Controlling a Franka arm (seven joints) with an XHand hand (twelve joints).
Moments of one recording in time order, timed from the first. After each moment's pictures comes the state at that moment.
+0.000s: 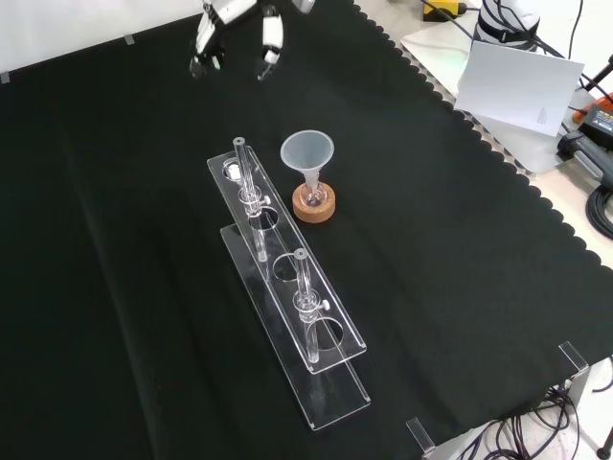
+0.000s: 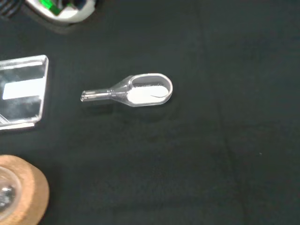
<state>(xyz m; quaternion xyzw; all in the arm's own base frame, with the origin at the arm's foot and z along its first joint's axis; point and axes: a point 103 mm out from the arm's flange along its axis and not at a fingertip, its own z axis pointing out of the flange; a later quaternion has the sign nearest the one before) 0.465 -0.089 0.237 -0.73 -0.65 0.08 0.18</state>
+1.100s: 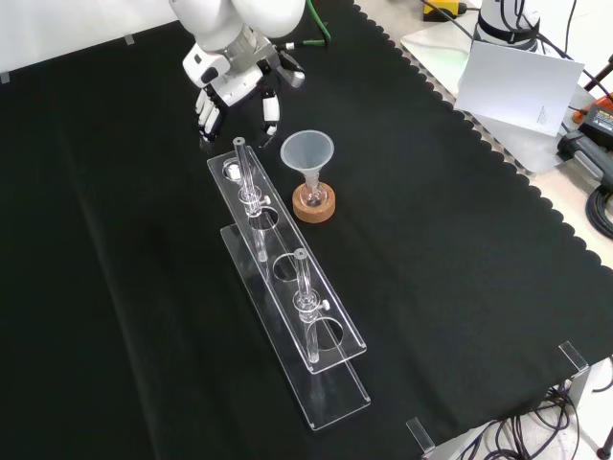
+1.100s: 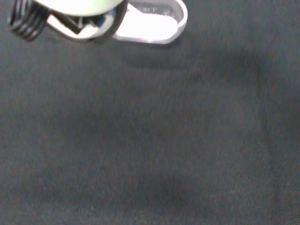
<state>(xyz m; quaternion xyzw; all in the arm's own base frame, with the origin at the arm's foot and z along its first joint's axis) 0.493 -0.077 0.113 -0.69 -0.70 0.13 0.13</state>
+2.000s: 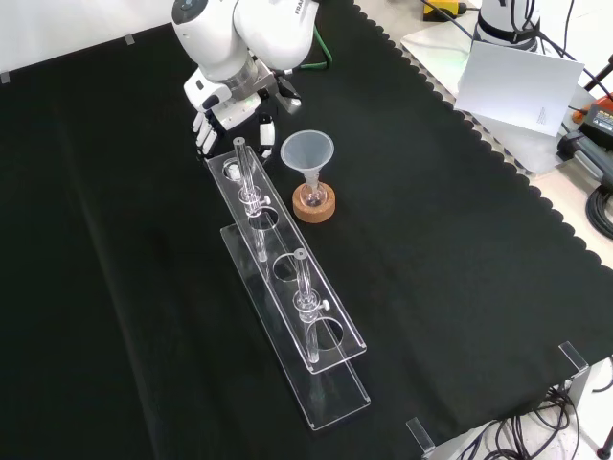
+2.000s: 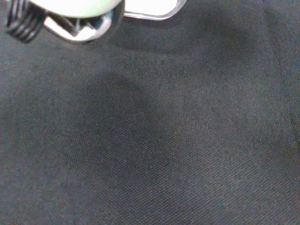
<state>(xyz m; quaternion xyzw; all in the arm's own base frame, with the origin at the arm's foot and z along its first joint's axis) 0.511 -0.073 0.074 -0.70 -0.69 0.14 0.08</state>
